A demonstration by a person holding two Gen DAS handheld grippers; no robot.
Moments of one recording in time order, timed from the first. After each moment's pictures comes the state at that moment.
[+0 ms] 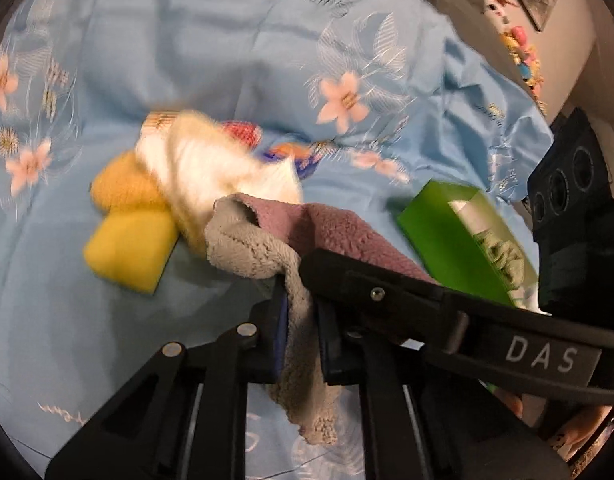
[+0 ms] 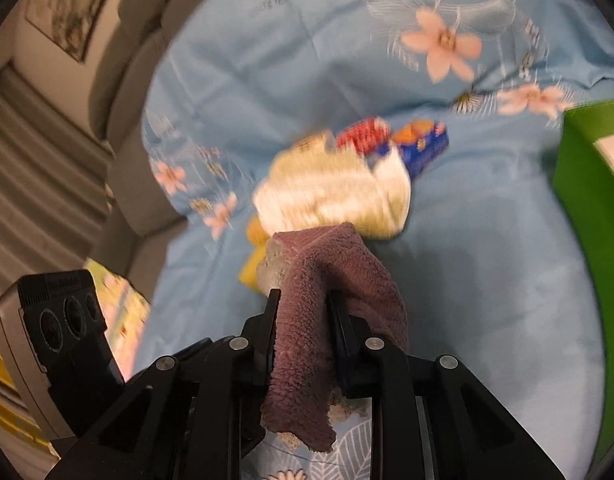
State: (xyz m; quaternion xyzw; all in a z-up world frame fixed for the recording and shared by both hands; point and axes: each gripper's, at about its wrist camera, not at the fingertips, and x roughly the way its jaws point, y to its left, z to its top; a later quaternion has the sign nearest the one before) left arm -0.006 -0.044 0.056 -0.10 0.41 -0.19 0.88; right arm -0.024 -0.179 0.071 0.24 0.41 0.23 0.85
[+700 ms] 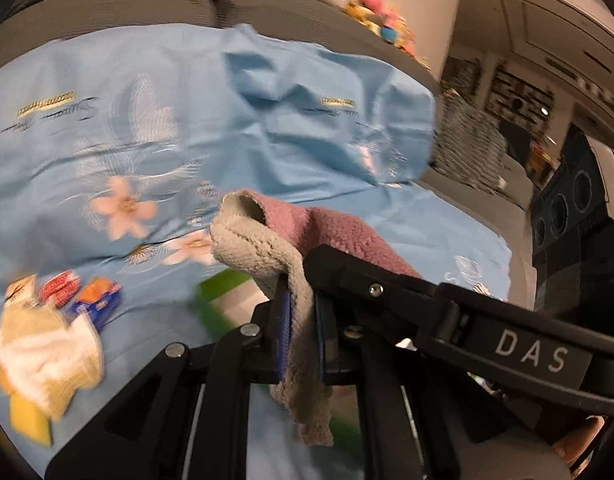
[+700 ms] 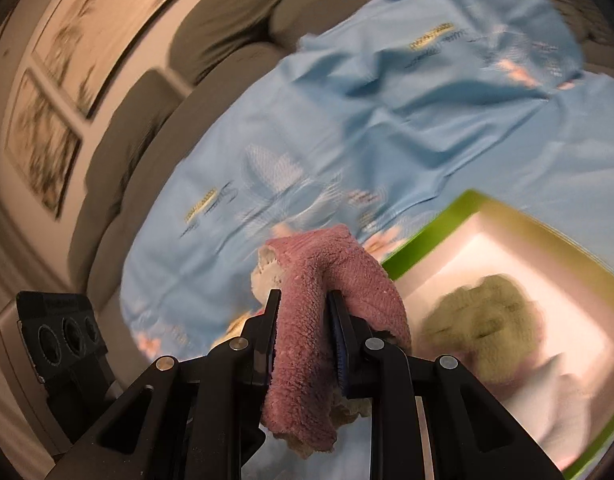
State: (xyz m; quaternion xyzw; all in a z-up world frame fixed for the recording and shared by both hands) left arm -0.001 -0.223 0.137 0.02 0.30 -0.36 0.88; right arm -0.086 -0.365 0.124 0.36 0.22 0.05 0.91
